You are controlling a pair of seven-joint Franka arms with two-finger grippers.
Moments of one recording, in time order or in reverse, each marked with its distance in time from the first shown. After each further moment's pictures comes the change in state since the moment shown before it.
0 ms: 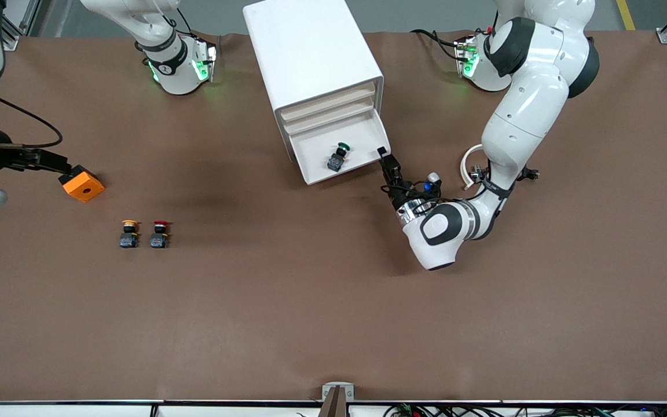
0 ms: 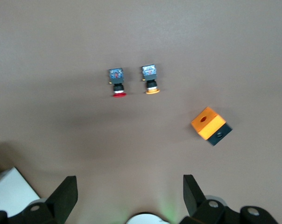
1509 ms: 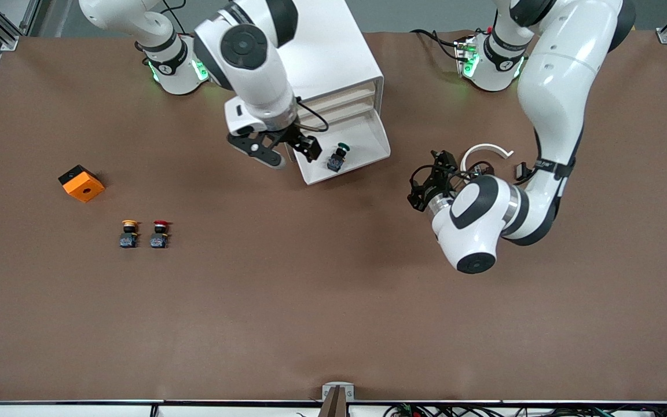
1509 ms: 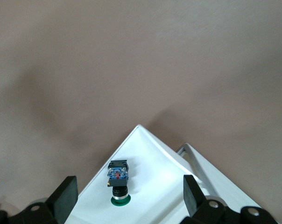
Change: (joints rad) left arm 0.017 -0.318 0.013 0.047 0.438 -0.026 0.821; right arm 0.759 0.117 0.016 -0.206 0.134 0.538 1.098
